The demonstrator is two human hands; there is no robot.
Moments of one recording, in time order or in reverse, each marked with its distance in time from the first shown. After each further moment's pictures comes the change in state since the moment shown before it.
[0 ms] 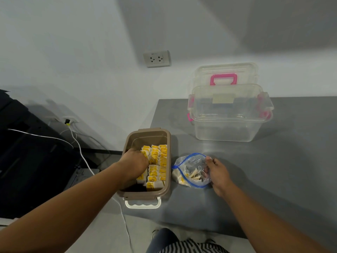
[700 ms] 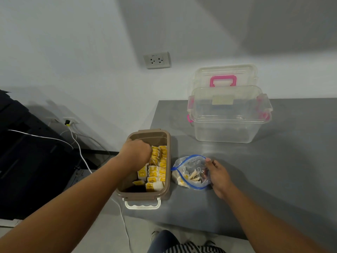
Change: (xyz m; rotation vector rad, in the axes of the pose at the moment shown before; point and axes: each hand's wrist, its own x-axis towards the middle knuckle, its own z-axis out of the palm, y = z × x) left_hand -0.010 -0.006 -0.041 -0.192 0.186 -0.138; right_hand -0.003 0.001 -0.007 -0.044 -0.071 -0.008
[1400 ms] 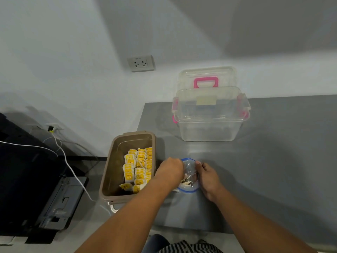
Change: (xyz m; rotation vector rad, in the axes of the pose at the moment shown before) left_hand 0.036 0.152 0.008 -0.402 -0.111 0.017; right_hand -0.008 0.012 -0.011 0.085 0.031 -0.067
